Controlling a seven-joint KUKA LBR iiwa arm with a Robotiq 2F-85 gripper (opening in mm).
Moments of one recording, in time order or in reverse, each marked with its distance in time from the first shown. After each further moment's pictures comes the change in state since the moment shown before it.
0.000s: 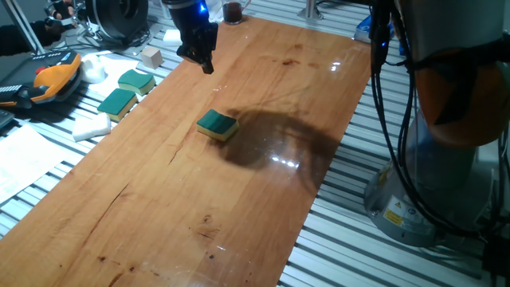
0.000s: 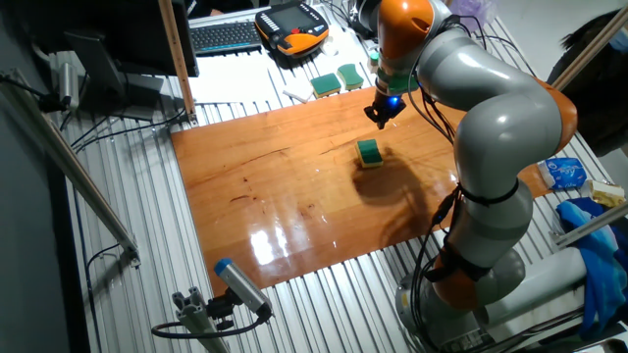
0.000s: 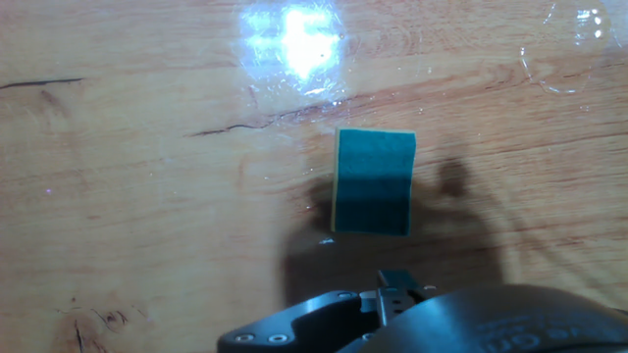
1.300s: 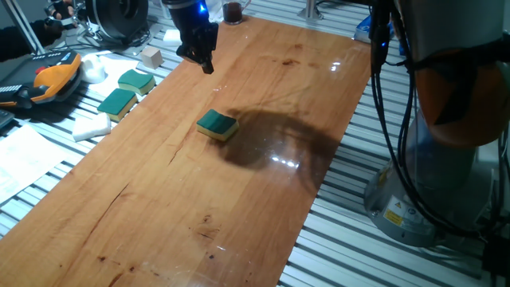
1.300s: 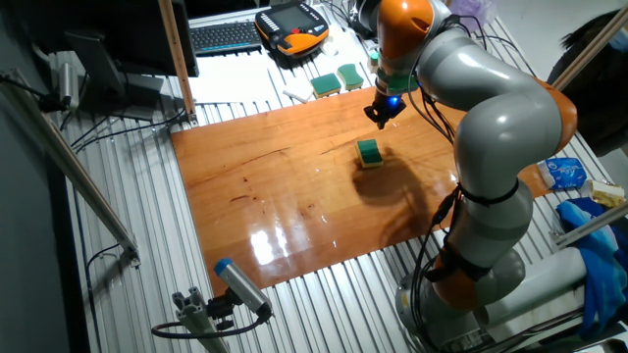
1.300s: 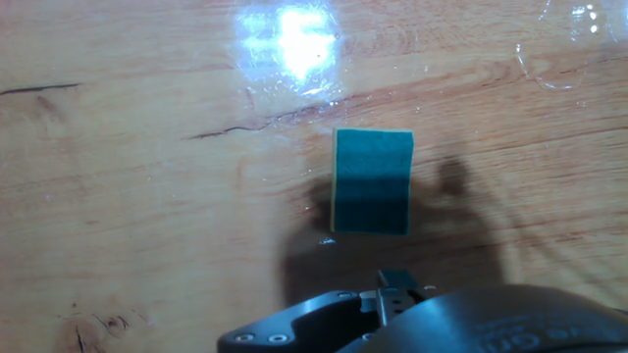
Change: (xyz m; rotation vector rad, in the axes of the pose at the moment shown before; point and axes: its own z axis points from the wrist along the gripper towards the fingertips) arm 0.000 0.000 0.000 -0.001 0.000 -0.012
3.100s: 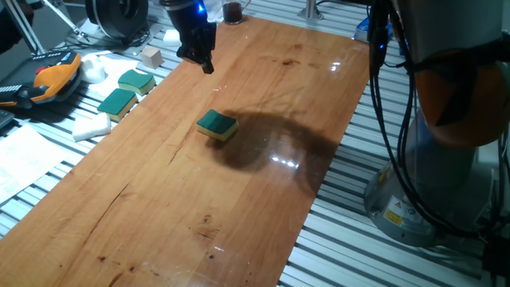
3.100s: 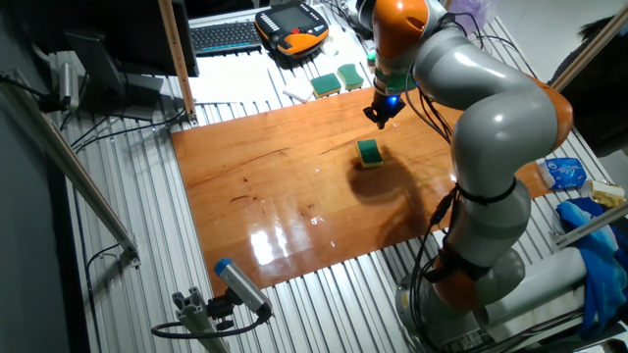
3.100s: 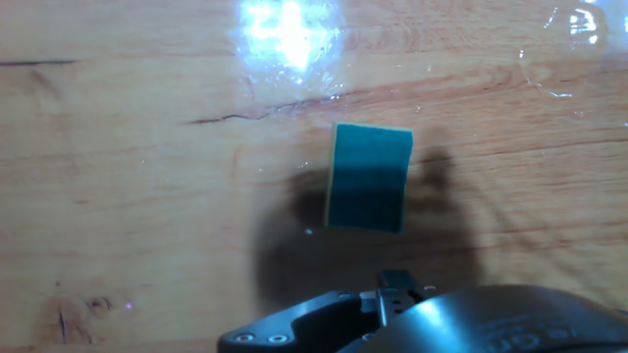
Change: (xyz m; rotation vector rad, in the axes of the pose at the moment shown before) arm 0.000 0.000 0.000 0.035 0.033 -0.044
